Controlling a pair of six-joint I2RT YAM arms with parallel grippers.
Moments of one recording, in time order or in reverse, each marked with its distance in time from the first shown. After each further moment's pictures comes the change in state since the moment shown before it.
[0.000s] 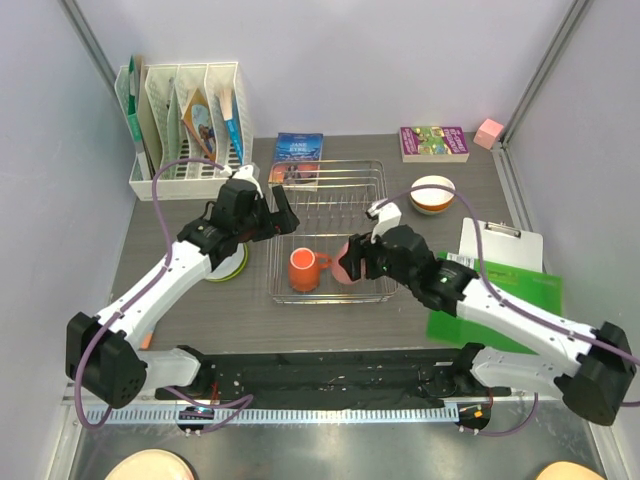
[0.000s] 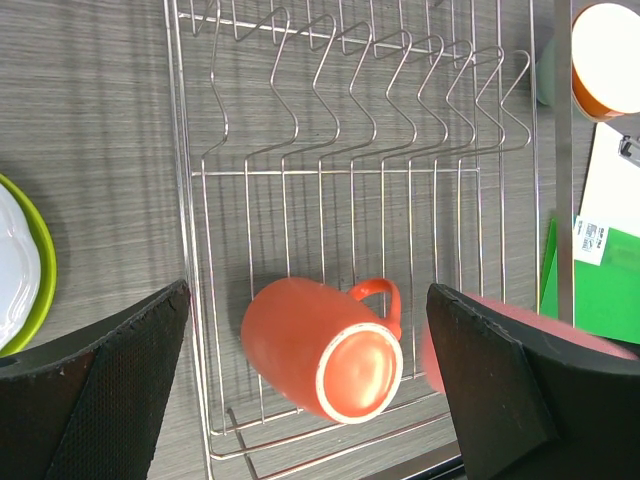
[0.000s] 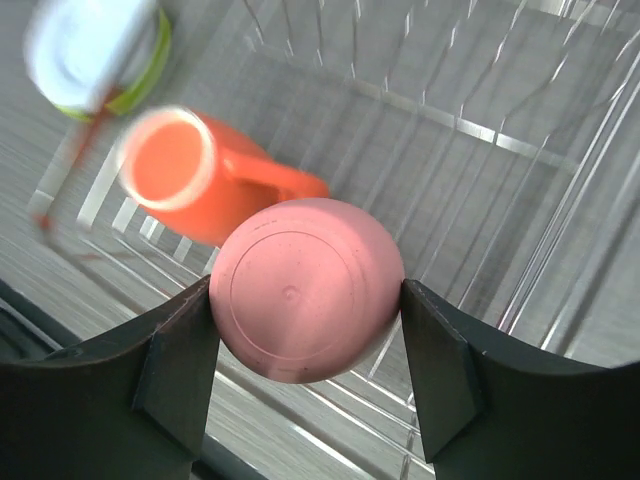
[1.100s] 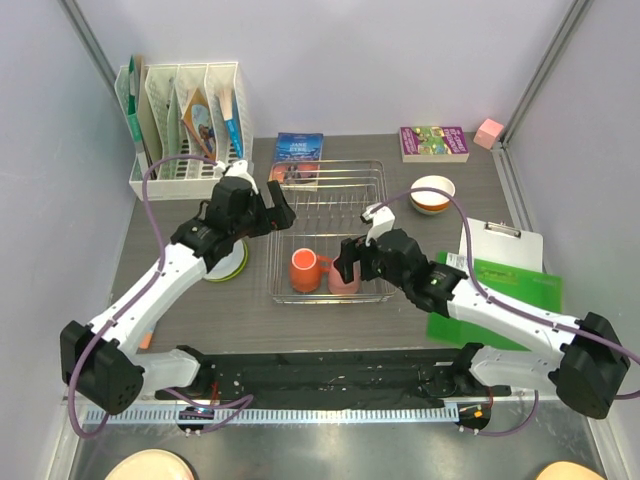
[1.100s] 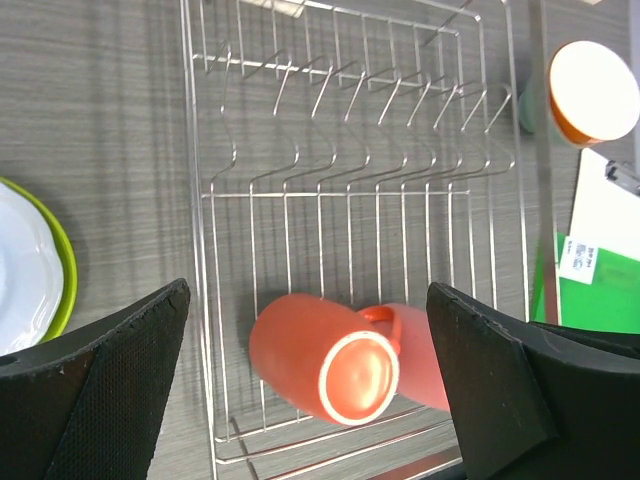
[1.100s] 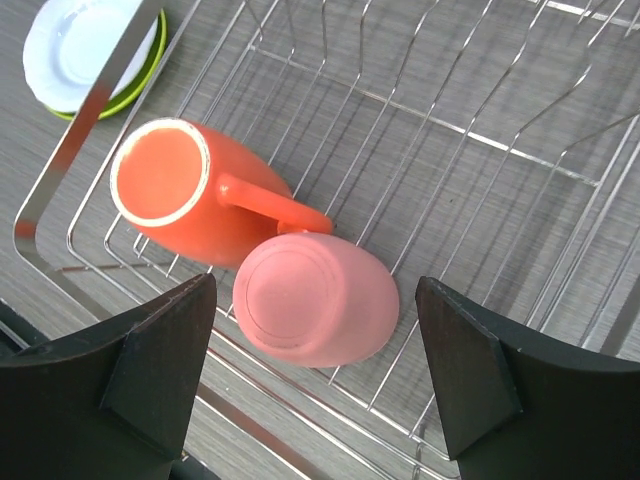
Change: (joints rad) left arm 0.000 -0.036 0.035 -0.006 -0.043 0.012; right arm -0.002 0.013 -0.034 0.113 0.010 -0.020
